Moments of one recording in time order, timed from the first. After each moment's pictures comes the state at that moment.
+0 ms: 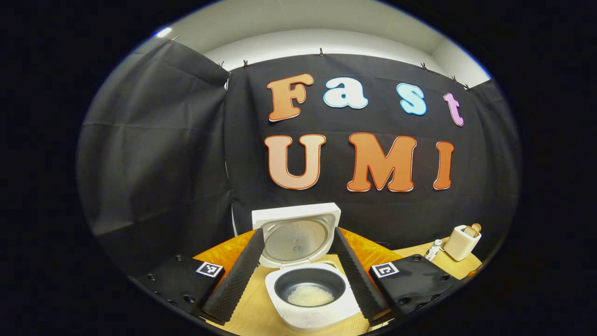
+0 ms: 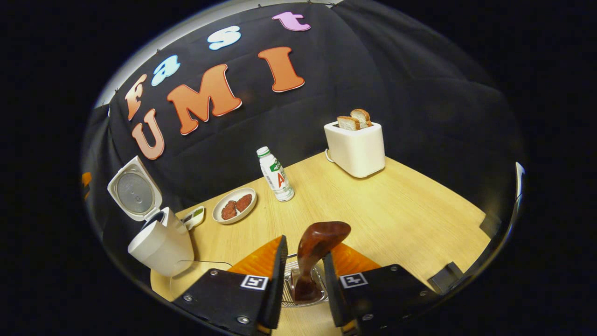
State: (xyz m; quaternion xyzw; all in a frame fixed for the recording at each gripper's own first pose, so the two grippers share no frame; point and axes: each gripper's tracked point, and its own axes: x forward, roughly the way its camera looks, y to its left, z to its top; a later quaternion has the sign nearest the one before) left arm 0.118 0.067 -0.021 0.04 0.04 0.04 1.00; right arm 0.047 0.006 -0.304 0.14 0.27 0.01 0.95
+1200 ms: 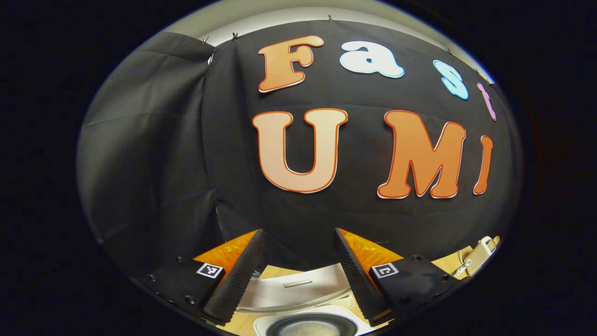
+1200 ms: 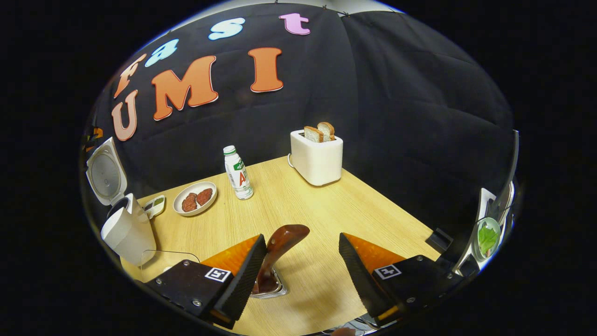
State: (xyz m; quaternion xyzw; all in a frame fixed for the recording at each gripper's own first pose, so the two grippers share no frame) left arm 0.369 0.098 -0.054 0.03 0.12 0.07 0.99; right arm 0.019 -0.043 -0.277 0.04 0.28 -0.10 0.95
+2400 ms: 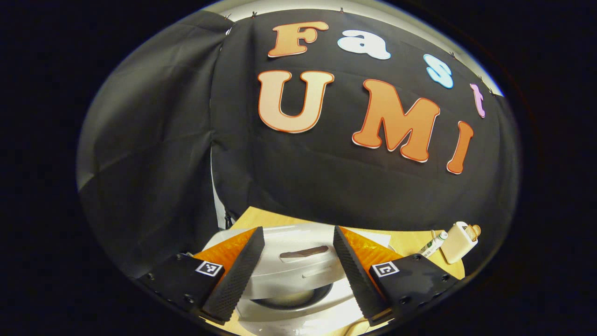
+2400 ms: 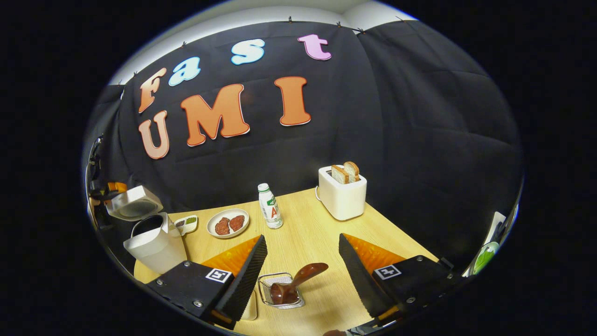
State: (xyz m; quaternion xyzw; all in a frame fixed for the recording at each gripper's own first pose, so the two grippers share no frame) left arm 0.195 0.046 -0.182 -0.04 0.21 0.04 0.98; right arm 0.030 -0.027 -0.174 0.05 0.20 0.00 0.98
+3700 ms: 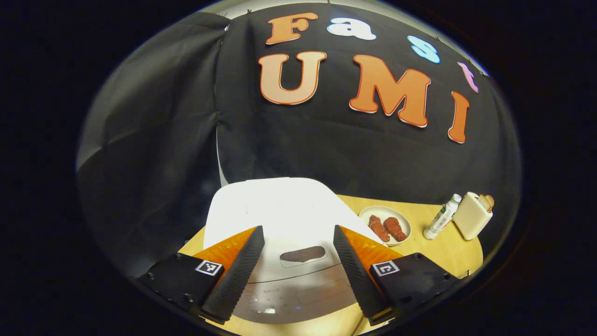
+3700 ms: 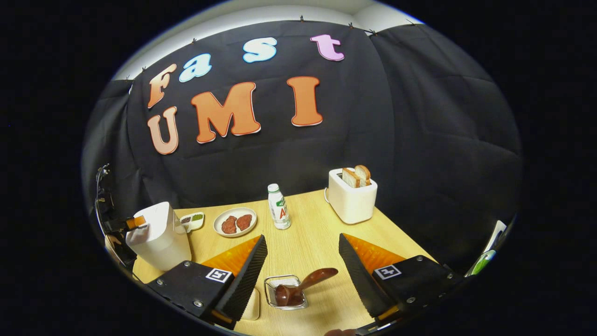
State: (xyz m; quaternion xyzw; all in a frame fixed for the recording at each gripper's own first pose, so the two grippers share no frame) left arm 0.140 0.029 -0.240 -0.01 0.21 0.05 0.98; right arm 0.047 -0.009 -0.165 0.04 0.19 0.03 0.98
